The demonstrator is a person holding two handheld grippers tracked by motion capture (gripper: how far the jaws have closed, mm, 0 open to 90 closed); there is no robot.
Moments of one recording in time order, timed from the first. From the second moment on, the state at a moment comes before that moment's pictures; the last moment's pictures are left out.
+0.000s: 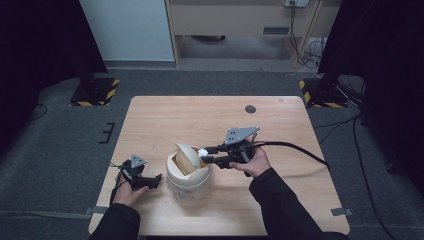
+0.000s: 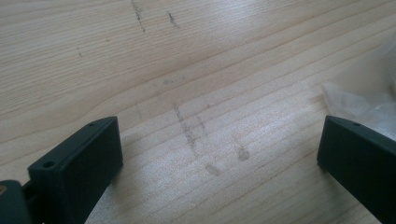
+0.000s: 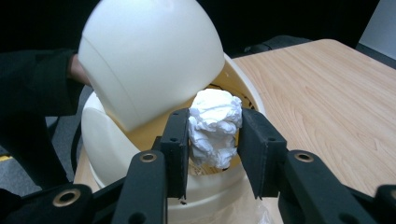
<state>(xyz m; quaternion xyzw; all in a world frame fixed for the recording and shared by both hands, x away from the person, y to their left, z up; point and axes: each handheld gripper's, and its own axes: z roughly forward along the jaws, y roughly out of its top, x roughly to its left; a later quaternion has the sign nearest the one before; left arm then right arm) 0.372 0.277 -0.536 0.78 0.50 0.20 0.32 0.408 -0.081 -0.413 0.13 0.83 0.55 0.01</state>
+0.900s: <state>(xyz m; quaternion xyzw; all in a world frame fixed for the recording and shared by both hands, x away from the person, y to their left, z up) 0.372 0.277 -0.536 0.78 0.50 0.20 0.32 0.417 -0.124 -0.413 0.22 0.80 0.54 0.10</state>
